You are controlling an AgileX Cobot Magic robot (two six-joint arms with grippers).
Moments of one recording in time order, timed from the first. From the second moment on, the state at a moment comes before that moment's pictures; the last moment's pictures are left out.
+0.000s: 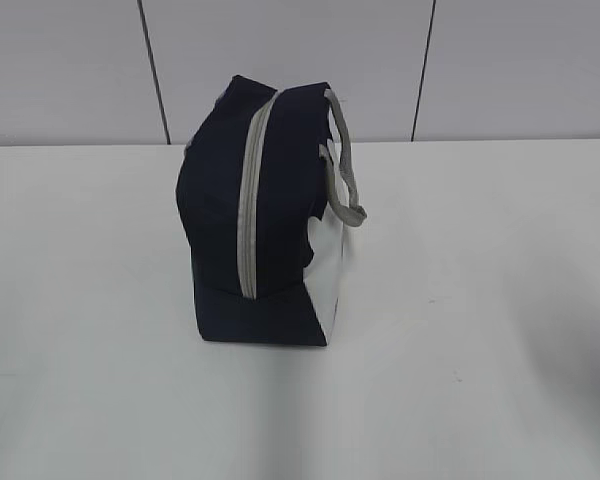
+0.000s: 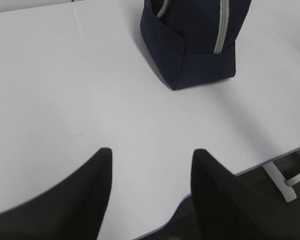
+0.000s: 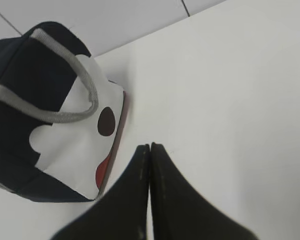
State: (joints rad) left arm -0.24 -0.01 -0.53 -0.14 1.11 0.11; right arm 0.06 0.72 -0.28 -1.66 -0.11 1.99
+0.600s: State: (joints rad) left arm -0.24 -0.01 -0.53 -0.14 1.11 0.11; right arm 0.24 0.72 -0.34 -0.19 0.28 0.42
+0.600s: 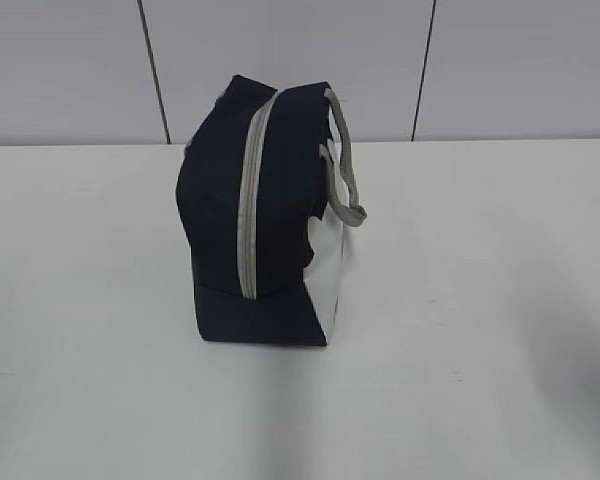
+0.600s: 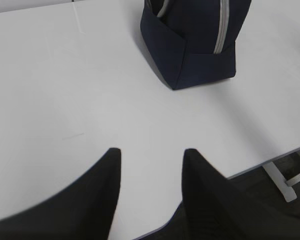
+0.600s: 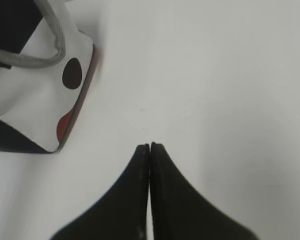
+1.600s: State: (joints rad) left arm -0.24 -0.01 -0.53 -0.14 1.11 0.11; right arm 0.20 0.33 -0.54 0.16 1.01 -0.20
